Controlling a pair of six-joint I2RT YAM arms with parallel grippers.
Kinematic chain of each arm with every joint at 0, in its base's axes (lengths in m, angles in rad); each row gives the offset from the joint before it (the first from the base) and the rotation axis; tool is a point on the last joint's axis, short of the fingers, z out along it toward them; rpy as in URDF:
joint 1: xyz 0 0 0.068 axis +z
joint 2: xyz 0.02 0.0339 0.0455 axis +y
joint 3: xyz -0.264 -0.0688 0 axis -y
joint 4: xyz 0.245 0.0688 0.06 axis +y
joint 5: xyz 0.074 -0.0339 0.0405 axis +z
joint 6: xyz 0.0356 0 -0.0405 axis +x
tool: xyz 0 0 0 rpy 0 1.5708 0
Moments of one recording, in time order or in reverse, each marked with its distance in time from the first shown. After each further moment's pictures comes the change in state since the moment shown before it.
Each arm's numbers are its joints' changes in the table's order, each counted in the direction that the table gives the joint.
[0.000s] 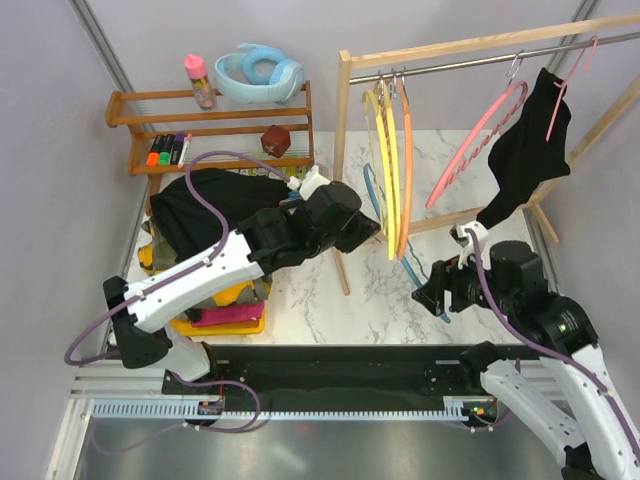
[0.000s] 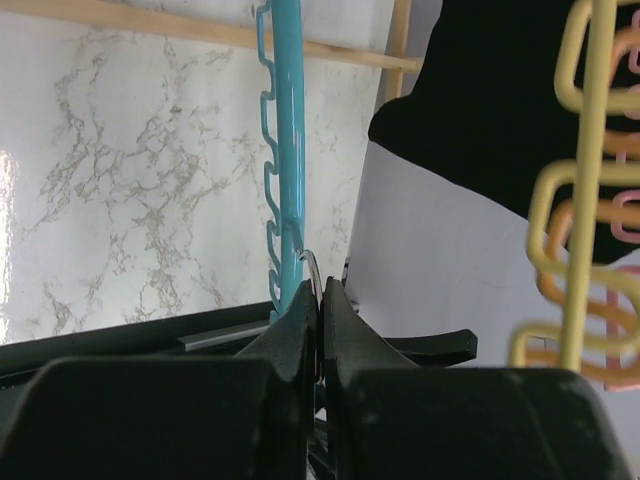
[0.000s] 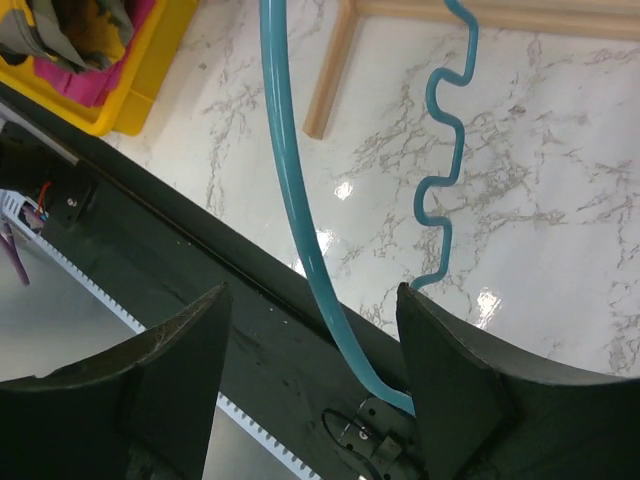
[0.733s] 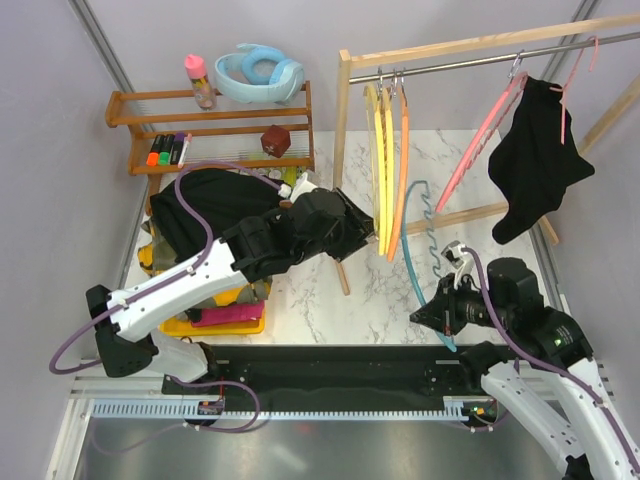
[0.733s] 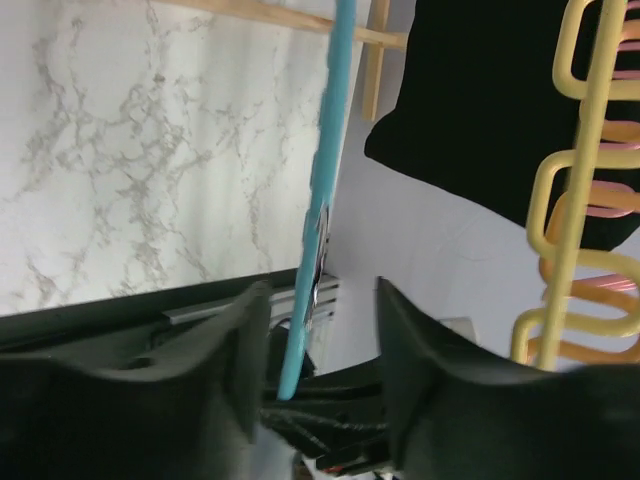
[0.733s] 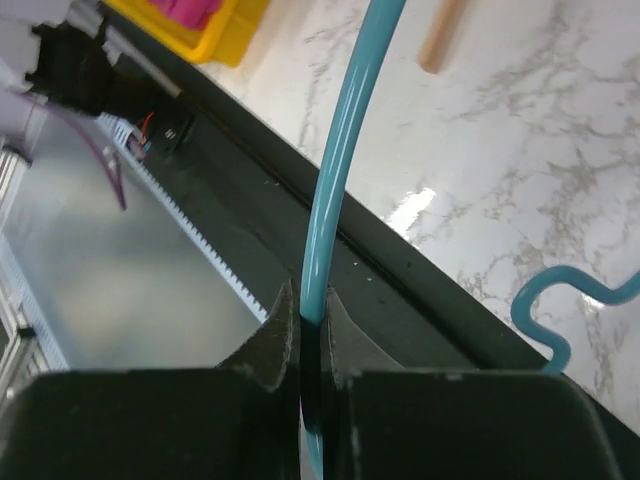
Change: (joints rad) left arm 0.010 -0.098 -0.095 -0.045 -0.071 -0.033; right arm 0.019 -0.150 -0.139 -0.020 0.248 0.100
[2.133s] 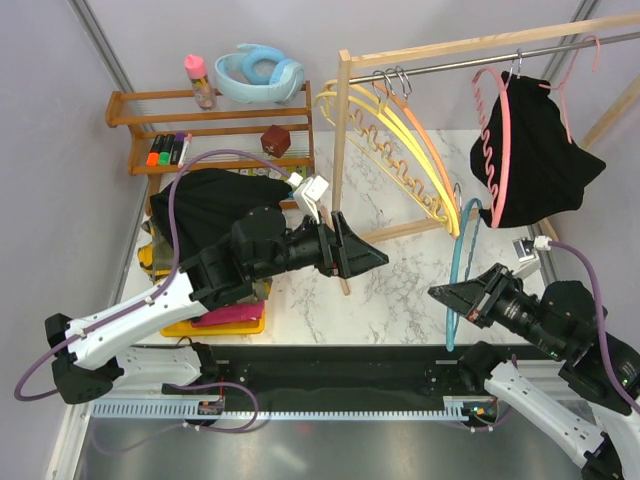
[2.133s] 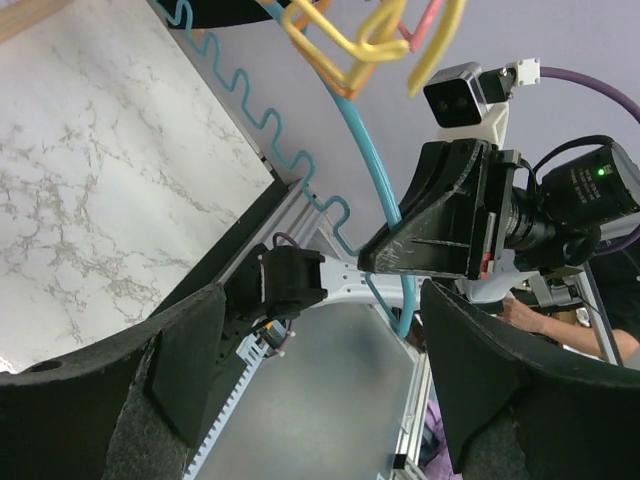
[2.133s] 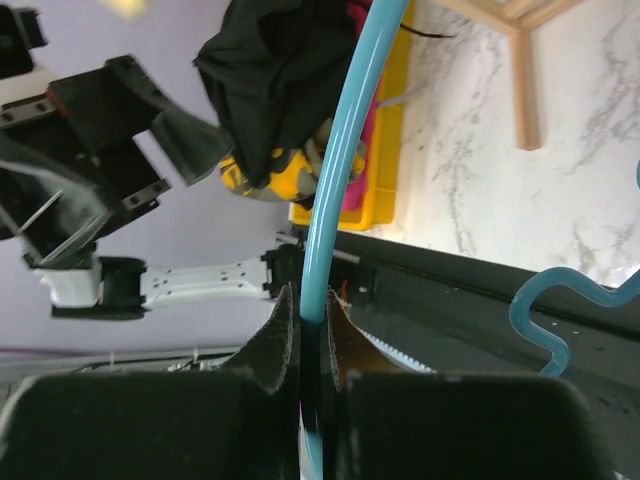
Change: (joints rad) left arm 0.003 -0.297 -0.335 -0.475 -0.417 0.583; right arm 0.217 -0.098 0.216 -0.022 -0.487 0.809
